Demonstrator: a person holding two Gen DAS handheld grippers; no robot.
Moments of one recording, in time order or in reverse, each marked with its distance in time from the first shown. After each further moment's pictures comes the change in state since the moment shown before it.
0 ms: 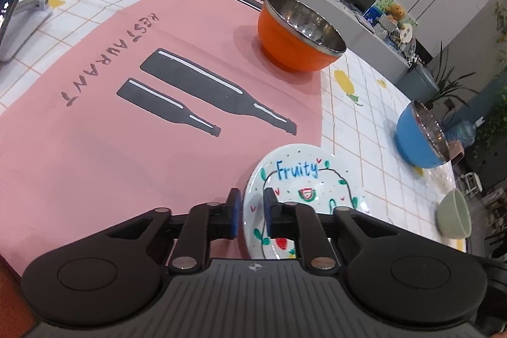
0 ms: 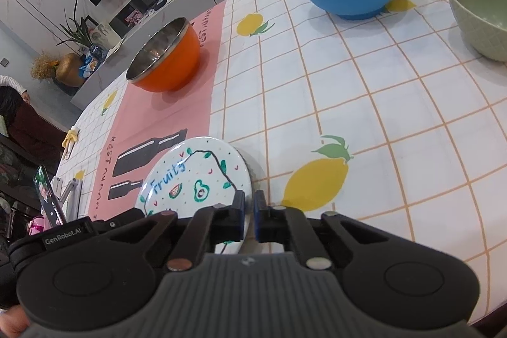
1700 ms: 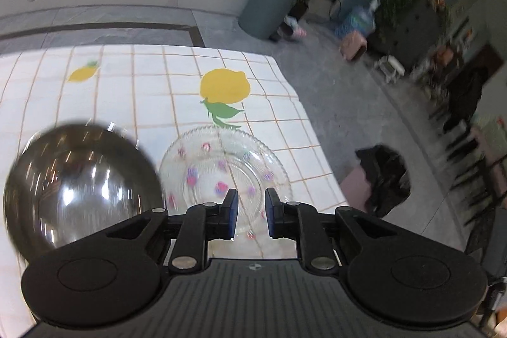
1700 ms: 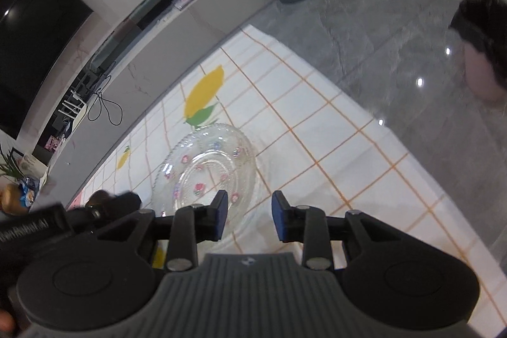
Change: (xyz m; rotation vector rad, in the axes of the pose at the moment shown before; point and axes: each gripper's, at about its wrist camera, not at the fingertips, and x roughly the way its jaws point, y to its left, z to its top) left arm 0.179 -0.376 0.044 0.501 0.250 -0.290; right arm -0.078 -0.261 0.199 0.338 -0.232 -0.197
